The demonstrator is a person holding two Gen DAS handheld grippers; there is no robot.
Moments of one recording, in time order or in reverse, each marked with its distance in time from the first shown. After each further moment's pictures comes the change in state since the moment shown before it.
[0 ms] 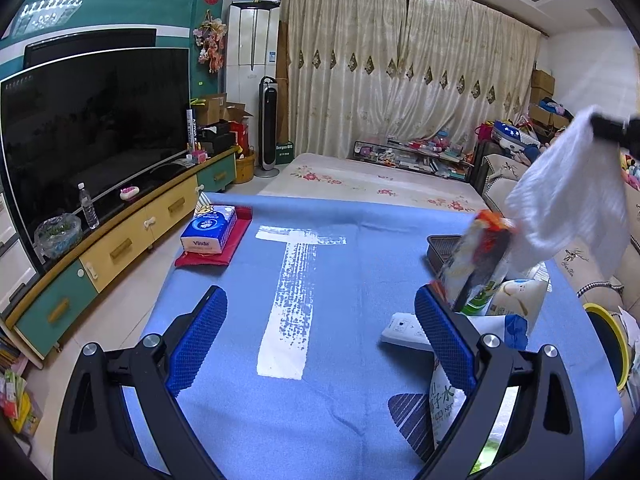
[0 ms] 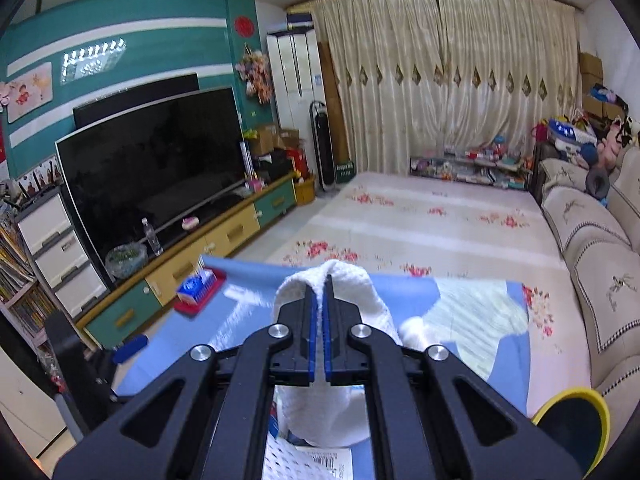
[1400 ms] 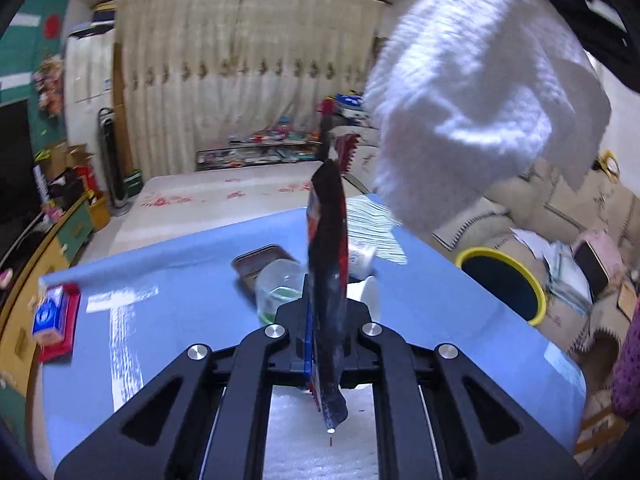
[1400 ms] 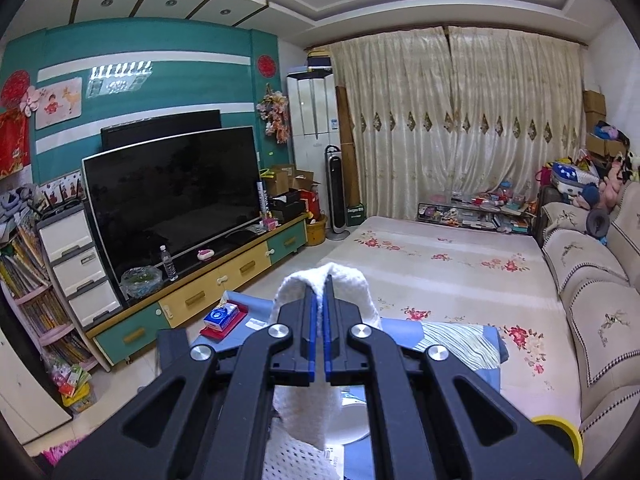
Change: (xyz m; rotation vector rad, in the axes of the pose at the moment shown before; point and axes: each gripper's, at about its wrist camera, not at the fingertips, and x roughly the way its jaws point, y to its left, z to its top) left arm 0.003 -0.106 0.027 0.292 0.011 -0.508; right arm -0.107 -0.007 0.022 -0.046 -0.139 0.033
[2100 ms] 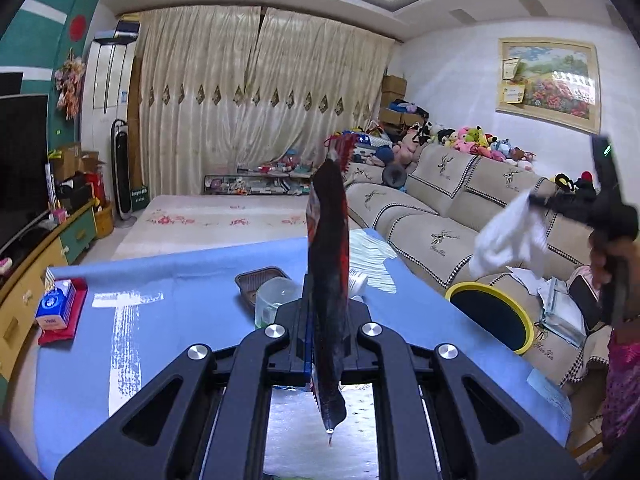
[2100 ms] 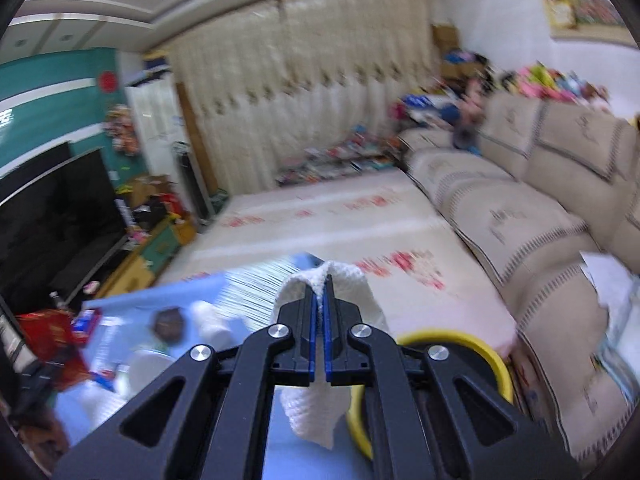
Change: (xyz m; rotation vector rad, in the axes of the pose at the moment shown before) left arm -0.042 0.000 -0.016 -0.044 -0.137 -0.006; right arm -0.060 -0.205 -0.111 0.333 0.086 -0.478
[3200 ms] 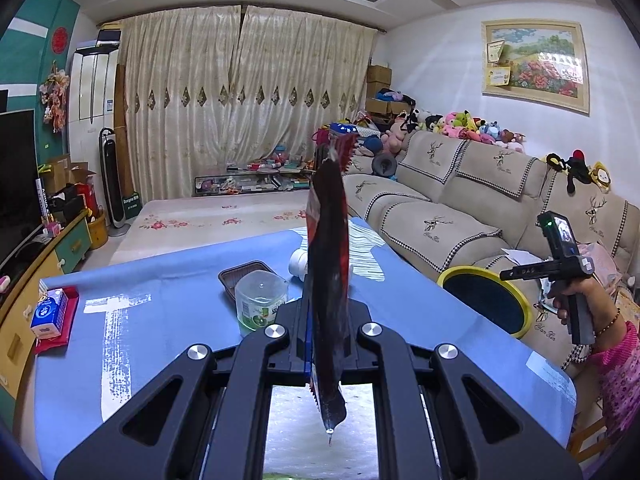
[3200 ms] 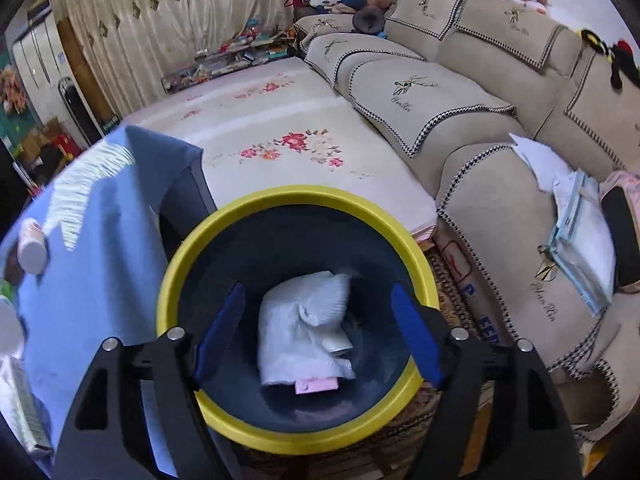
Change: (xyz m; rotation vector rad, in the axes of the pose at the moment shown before) left arm 0.005 -0.022 0.004 0.063 0.028 -0.021; right arm 0.103 -0.119 -0.093 0.137 0.365 -0.303
